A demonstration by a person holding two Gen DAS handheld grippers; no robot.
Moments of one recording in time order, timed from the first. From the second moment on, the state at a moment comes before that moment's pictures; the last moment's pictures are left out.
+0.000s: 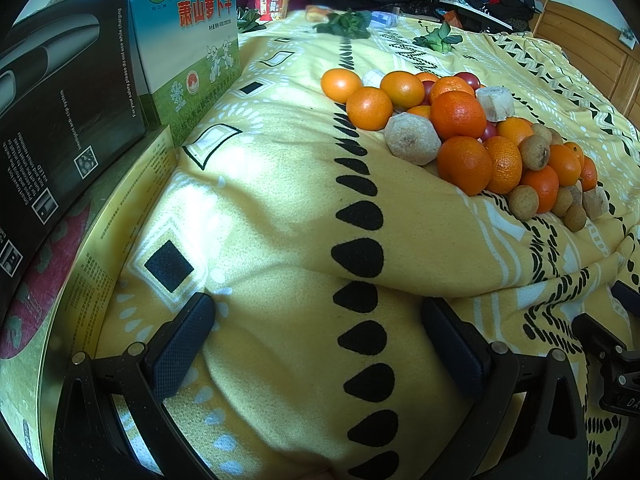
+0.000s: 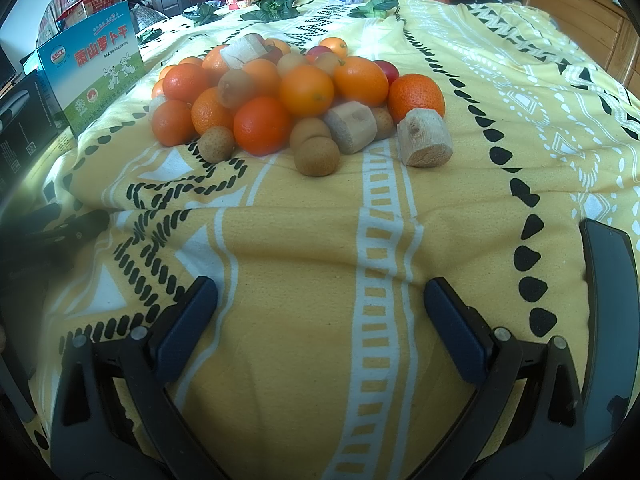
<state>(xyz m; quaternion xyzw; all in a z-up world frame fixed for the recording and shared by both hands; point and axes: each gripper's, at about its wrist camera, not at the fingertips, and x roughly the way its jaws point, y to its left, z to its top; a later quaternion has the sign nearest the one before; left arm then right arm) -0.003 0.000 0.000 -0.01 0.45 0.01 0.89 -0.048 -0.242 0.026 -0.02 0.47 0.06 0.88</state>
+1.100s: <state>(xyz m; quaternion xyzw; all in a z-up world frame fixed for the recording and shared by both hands) -0.004 -0.001 -0.001 -0.02 0.45 0.01 0.89 -0.037 -0.247 0.030 0.00 0.51 0.09 0.86</state>
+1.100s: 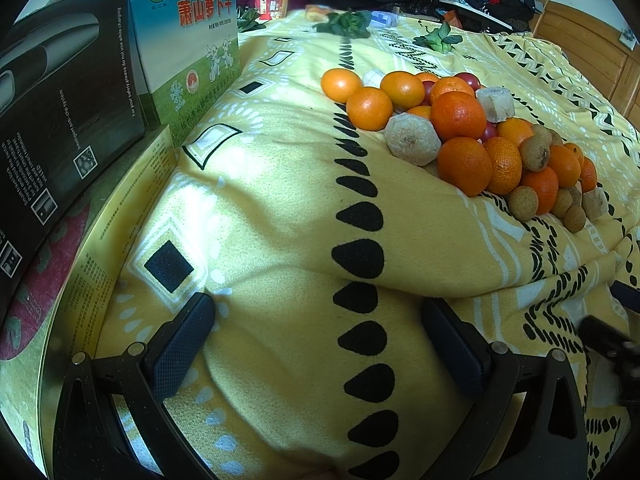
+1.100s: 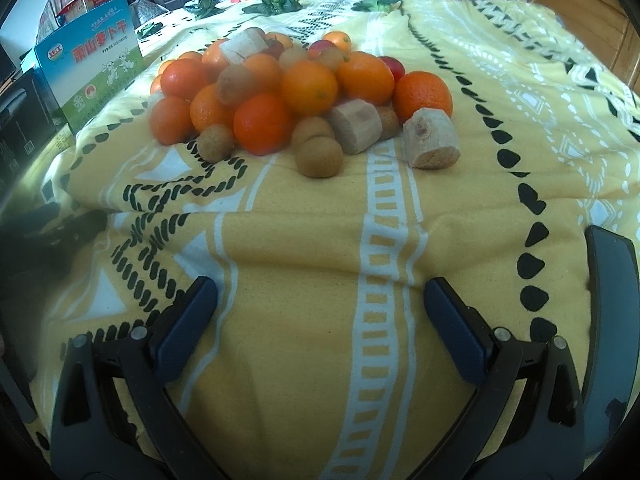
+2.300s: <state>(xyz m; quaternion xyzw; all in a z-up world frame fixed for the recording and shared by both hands) -0.005 -0.001 0.001 -0.02 0.45 0.00 0.89 0.045 -0.275 0.098 0.34 0.42 0.29 0.79</state>
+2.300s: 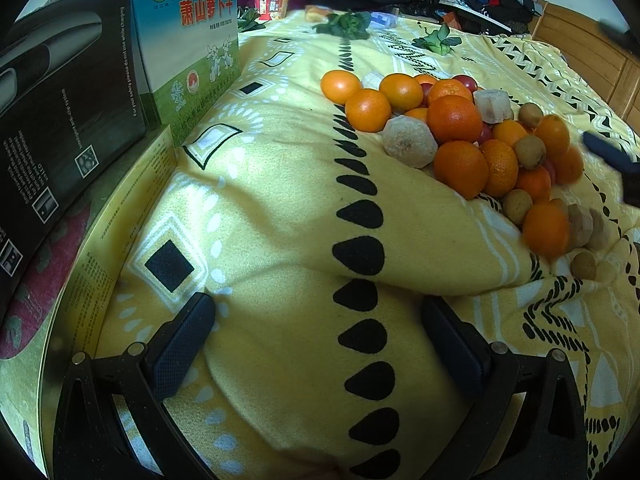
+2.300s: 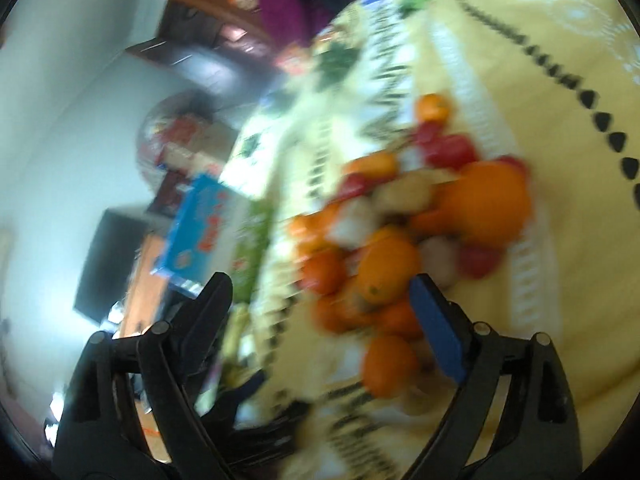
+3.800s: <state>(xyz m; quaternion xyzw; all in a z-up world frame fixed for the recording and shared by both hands) 0.079 -0.045 0.029 -0.12 0.47 -0.18 0.86 -0.099 -0.305 0.078 0.17 0.46 0.17 0.85</state>
